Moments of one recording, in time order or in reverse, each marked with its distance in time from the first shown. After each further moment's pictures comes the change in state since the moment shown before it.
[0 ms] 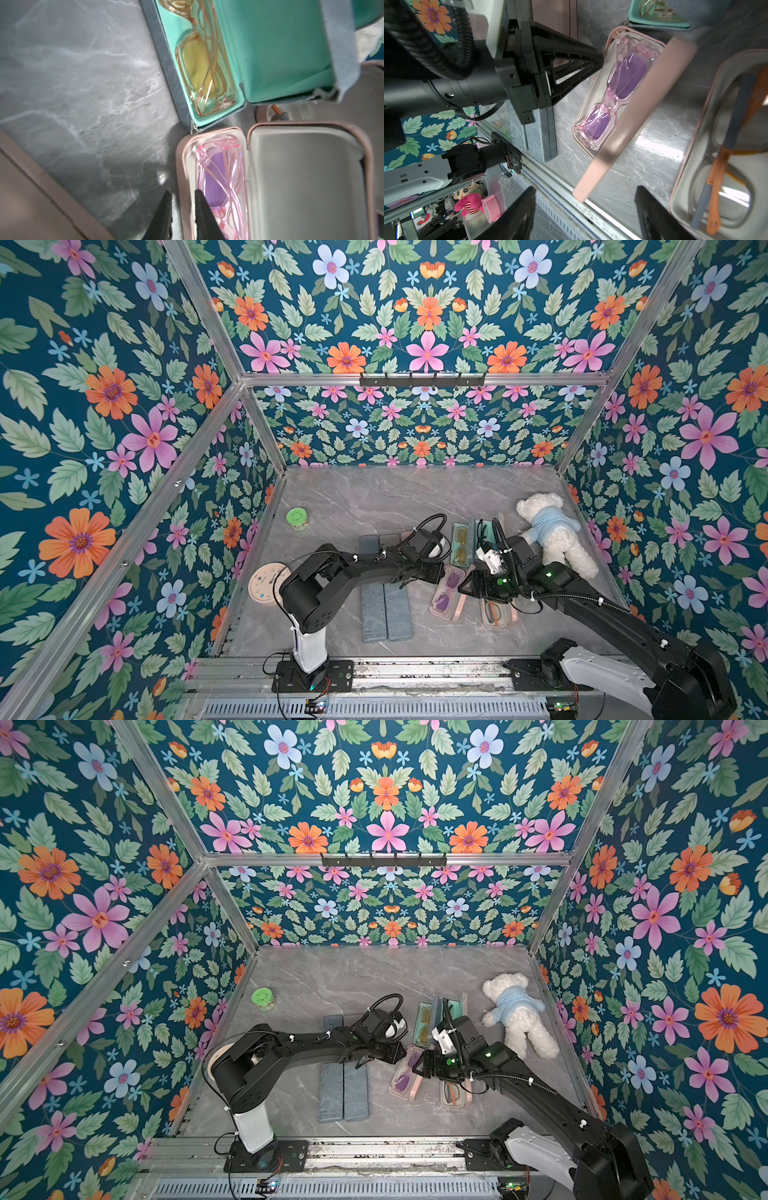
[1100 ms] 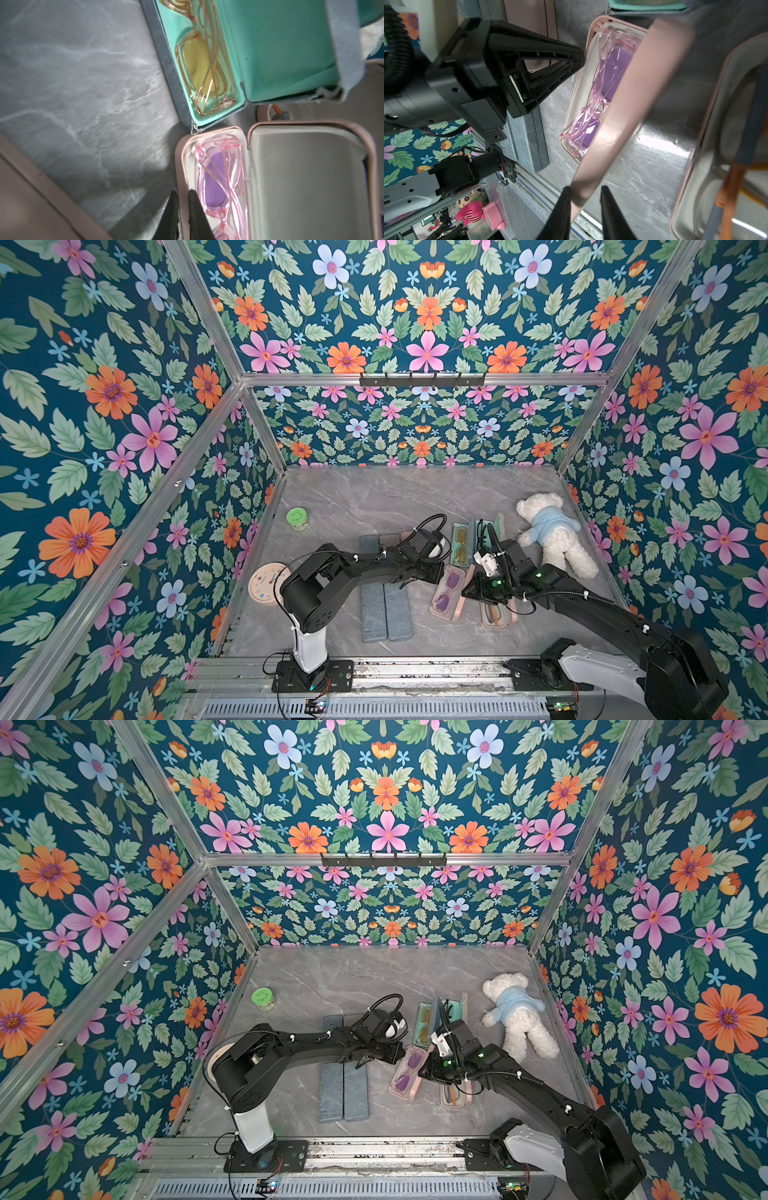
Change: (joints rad) left arm 0.000 0.004 0.001 0.001 0.004 0.000; right arm 0.004 0.079 -0.064 0.115 -0.002 0.049
